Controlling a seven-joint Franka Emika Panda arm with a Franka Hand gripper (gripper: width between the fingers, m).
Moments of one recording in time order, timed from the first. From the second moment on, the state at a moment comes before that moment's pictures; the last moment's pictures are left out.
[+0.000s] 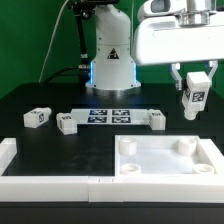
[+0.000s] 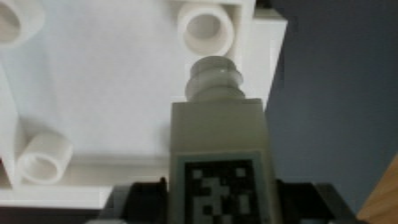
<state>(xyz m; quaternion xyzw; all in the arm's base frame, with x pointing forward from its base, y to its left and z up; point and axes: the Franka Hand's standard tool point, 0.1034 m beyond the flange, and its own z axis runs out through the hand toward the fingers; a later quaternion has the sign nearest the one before) 0.553 0.122 0.133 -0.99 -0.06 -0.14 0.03</state>
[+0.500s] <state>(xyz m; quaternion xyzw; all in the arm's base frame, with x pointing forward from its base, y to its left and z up) 0.625 0.118 0.125 -0.97 -0.14 -0.18 0.02</state>
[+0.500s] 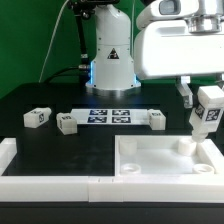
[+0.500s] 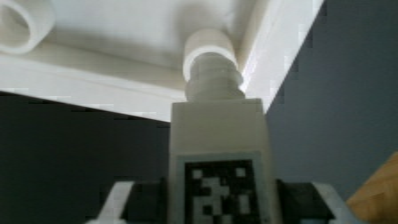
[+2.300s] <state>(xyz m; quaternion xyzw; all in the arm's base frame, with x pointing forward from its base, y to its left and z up) 0.623 0.120 0.083 -0.95 -0.11 -0.30 0.03</state>
